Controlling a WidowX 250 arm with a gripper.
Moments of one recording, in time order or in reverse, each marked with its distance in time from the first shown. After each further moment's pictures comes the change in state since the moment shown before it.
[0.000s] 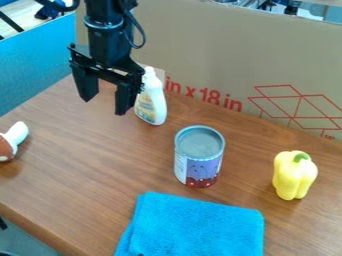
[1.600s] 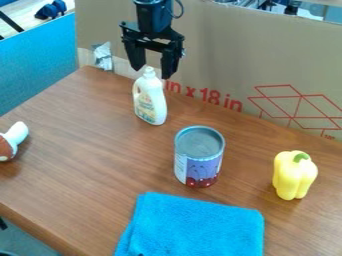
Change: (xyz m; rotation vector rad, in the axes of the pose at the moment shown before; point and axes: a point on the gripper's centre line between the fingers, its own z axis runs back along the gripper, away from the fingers) arm 0.108 -0.022 -0.006 -0.103 -0.082 -0.072
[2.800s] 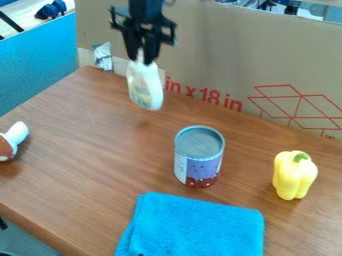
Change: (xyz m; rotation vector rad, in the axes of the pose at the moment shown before) arm -0.004 0.037 0.024 0.094 -0.014 0.125
